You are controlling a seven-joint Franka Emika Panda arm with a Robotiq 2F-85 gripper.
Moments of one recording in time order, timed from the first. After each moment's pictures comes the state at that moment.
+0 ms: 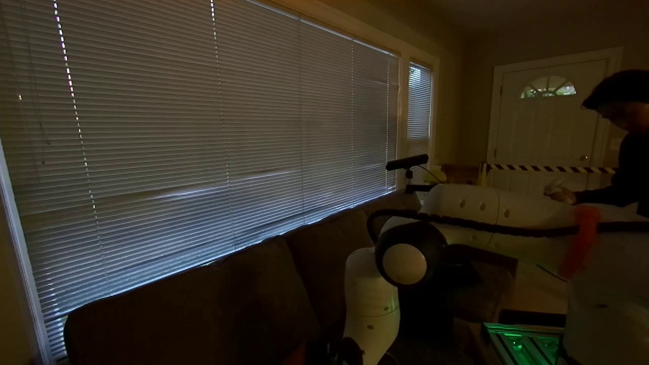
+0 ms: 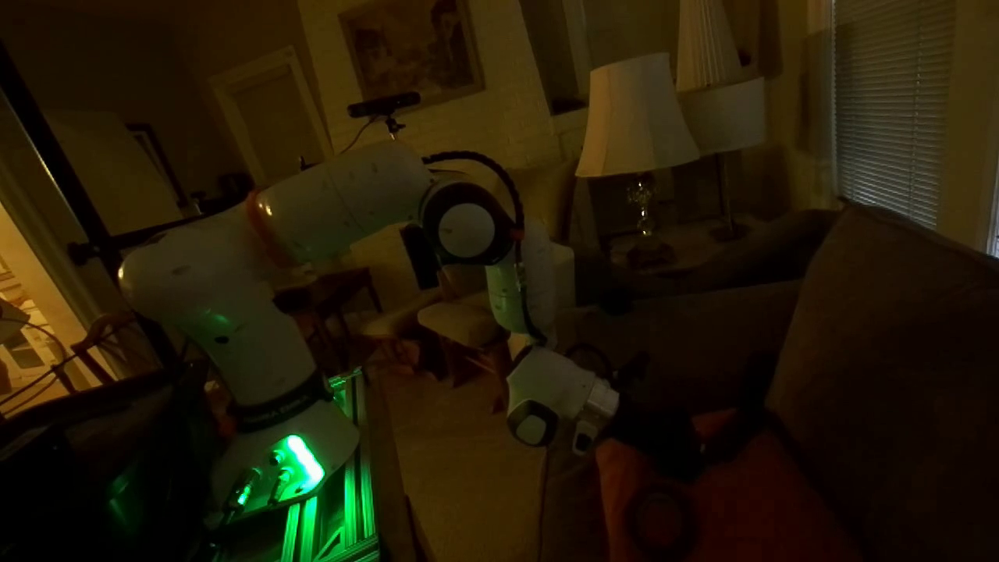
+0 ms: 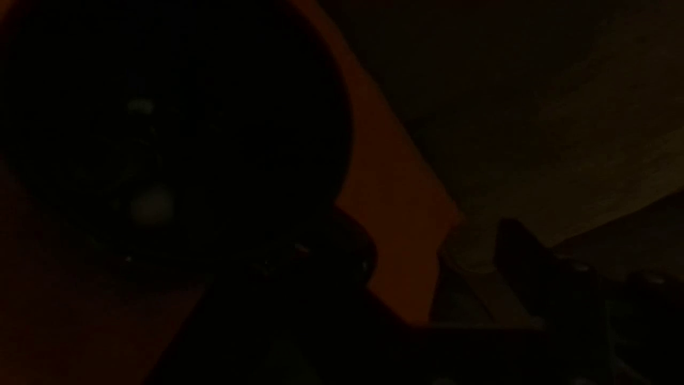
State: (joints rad) arm -0.19 1.39 0.07 -1.87 0.50 4.21 2.11
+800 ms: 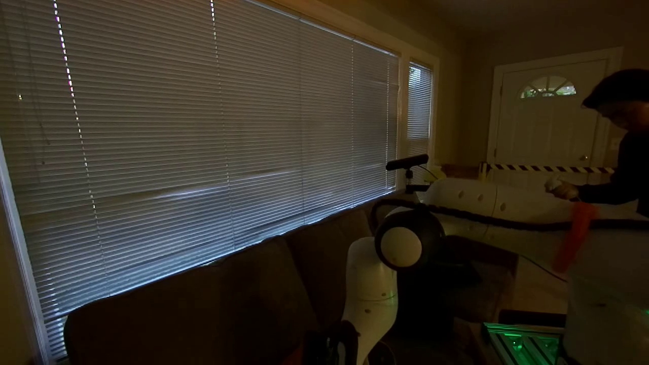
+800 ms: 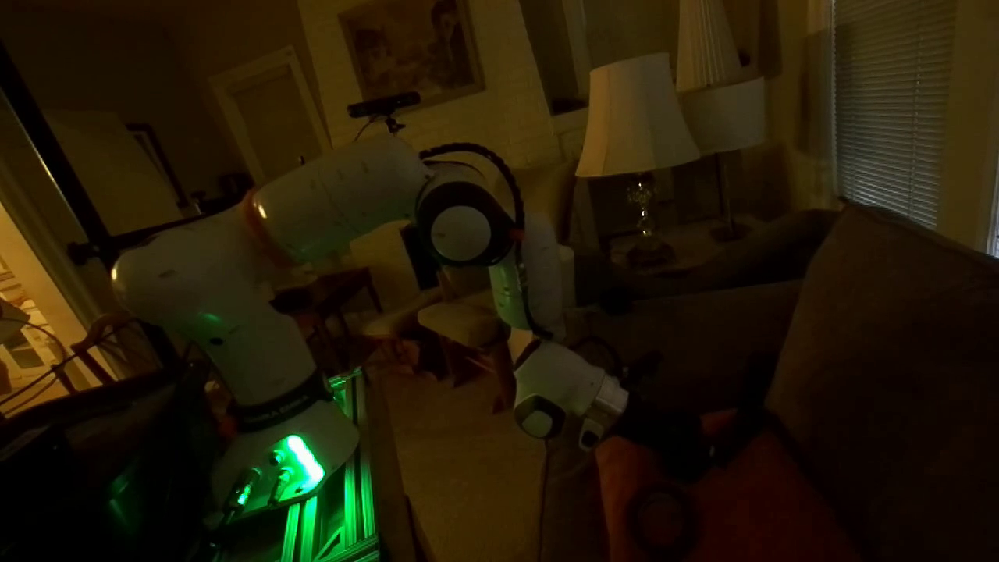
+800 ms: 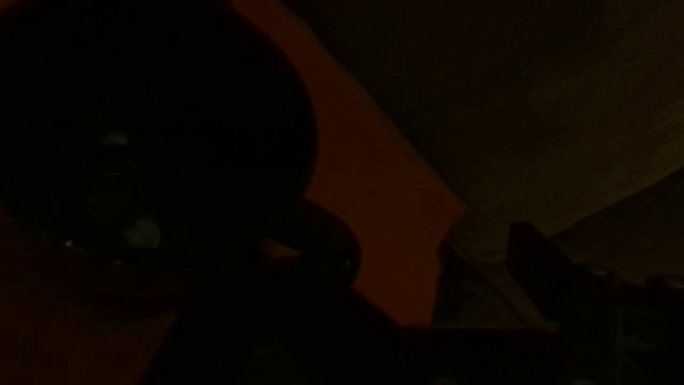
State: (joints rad) arm -0.29 1.36 0.14 -1.87 0.49 4.18 2.11
